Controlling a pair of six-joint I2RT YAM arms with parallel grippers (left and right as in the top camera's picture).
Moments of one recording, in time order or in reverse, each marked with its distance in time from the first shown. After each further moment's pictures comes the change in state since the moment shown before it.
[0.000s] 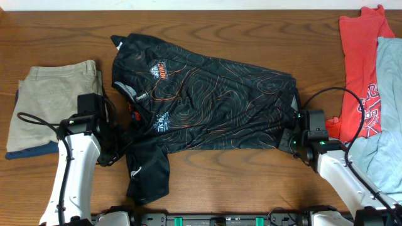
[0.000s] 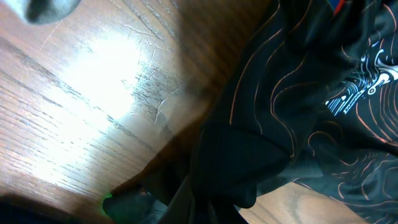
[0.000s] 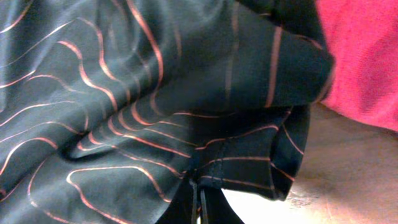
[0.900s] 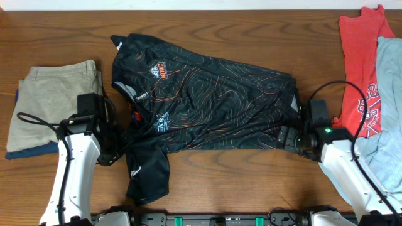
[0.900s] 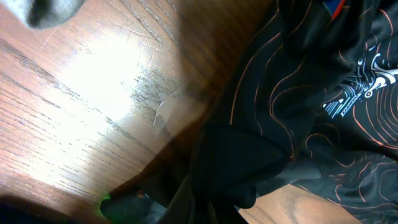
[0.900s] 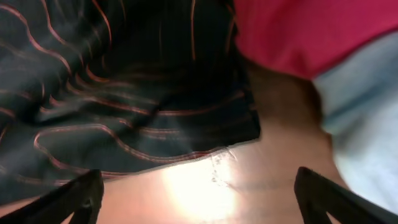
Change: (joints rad) left arm 0.000 0.000 0.000 0.008 0.000 -0.014; right arm 0.000 0.003 0.134 -0.288 0.122 0.005
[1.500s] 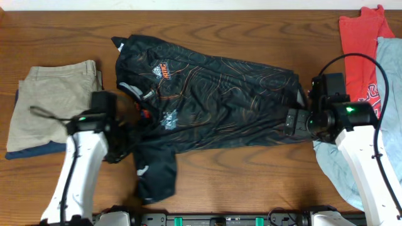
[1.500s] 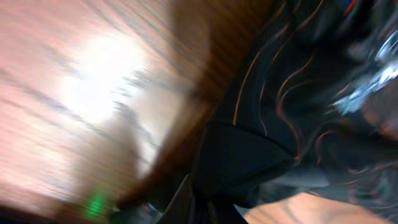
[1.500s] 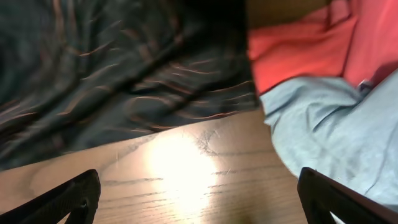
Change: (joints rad) left arm -0.069 0.009 0.000 0.019 0.006 -0.032; right arm 0.000 -0.006 0.404 -0.425 0.035 -0.092
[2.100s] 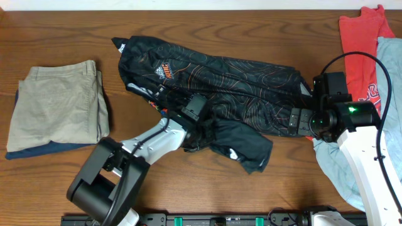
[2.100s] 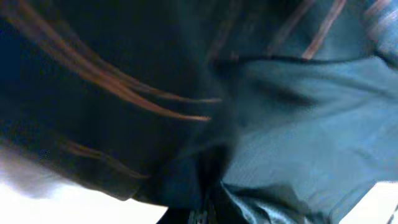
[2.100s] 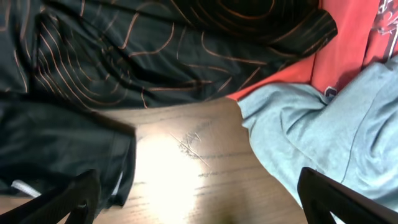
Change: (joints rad) left arm -0.683 0.437 0.024 0.574 0.177 -0.335; right arm 0.000 -0.009 0.041 -0.025 0.073 -0.029
